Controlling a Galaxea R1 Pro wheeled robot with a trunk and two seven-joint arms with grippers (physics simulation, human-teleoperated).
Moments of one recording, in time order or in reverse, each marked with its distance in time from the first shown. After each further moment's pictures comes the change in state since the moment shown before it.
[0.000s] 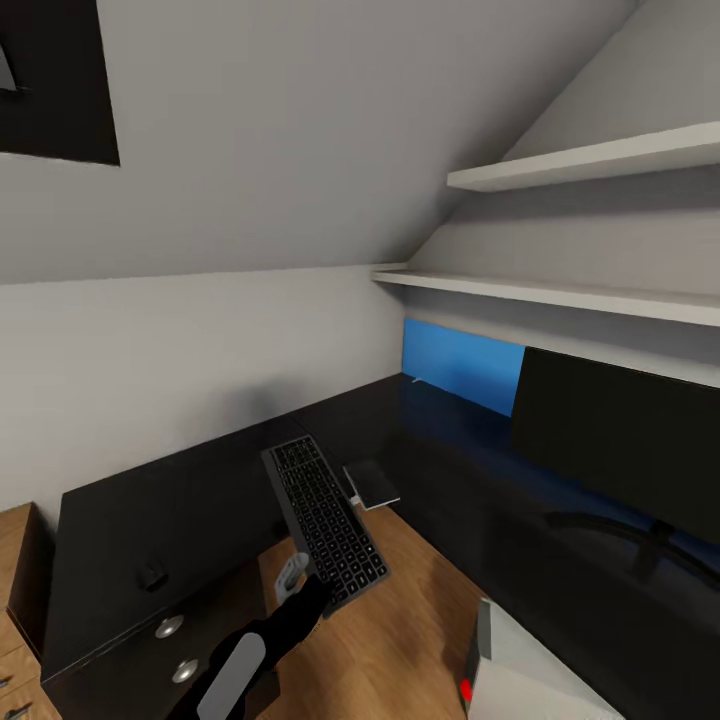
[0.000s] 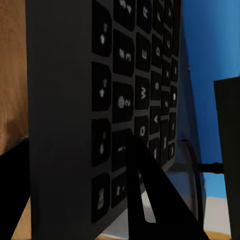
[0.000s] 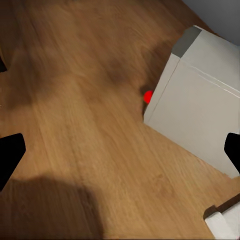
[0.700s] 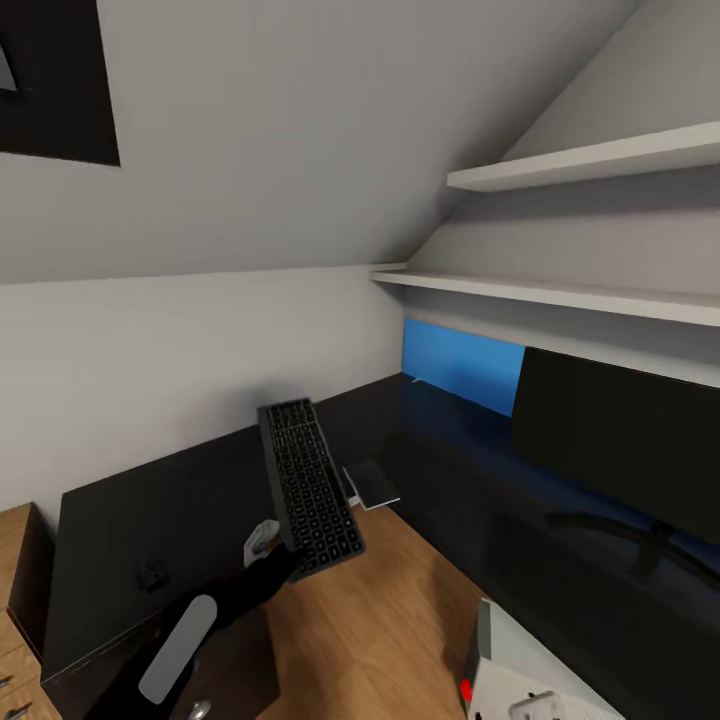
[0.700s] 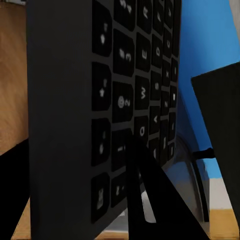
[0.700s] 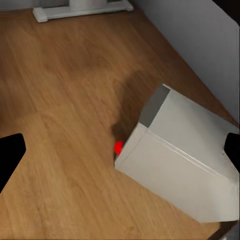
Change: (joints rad) left arm 0.000 0.167 0.001 -0.256 -0.001 0.199 0.006; right arm -0.002 0.017 -0.018 -0.775 -0.010 0.784 0.003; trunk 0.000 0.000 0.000
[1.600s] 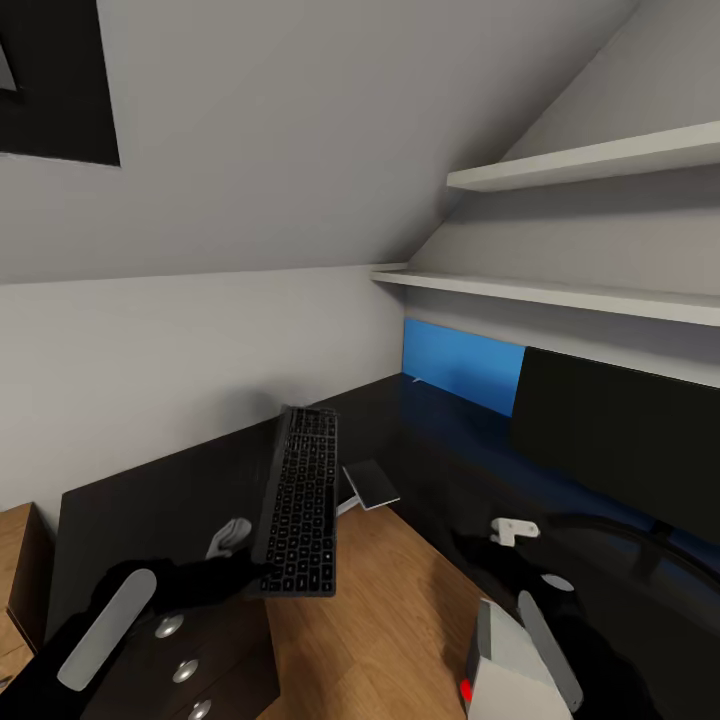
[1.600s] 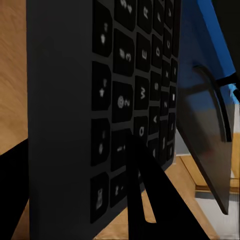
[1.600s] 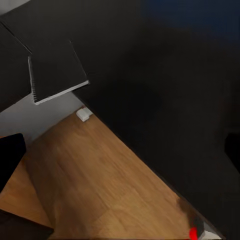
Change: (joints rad) left arm 0.000 0.225 -0.009 -0.222 0.011 0.432 0.013; right arm -0.315 -0.024 -0.023 -0.400 -0.498 0.577 0.062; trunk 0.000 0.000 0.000
